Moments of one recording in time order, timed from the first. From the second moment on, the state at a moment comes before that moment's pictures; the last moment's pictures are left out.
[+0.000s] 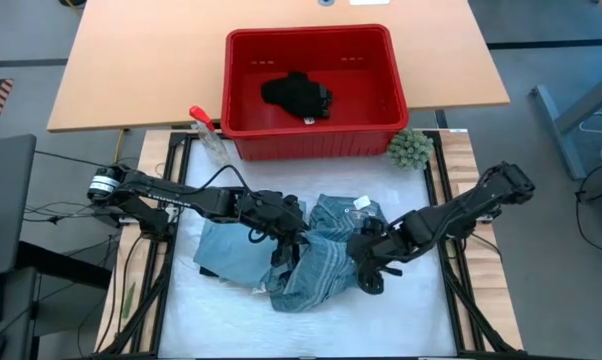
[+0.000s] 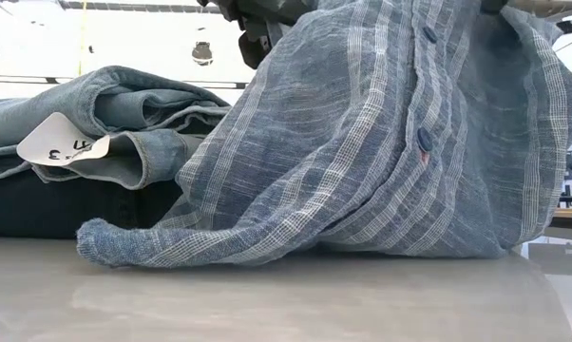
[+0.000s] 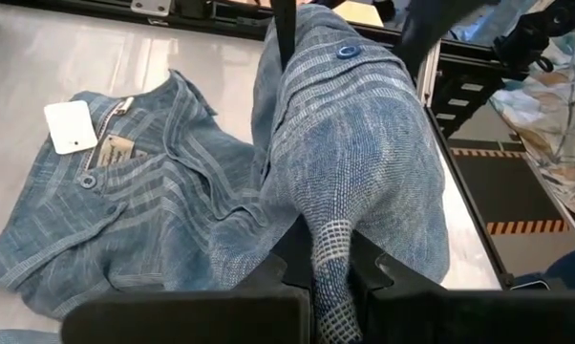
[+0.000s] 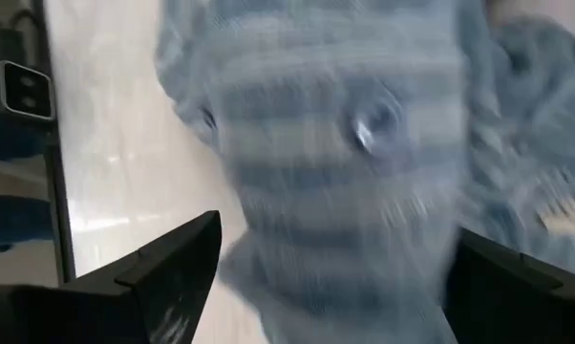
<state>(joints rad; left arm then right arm) -0.10 1.55 1.17 -0.12 0.12 -0.20 0.45 1.49 1.33 -0.96 0.14 0.58</state>
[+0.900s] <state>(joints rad) -0.10 1.55 1.22 -0.02 0.36 -0.23 0.38 1.49 1.28 -0.97 -0.05 0.60</state>
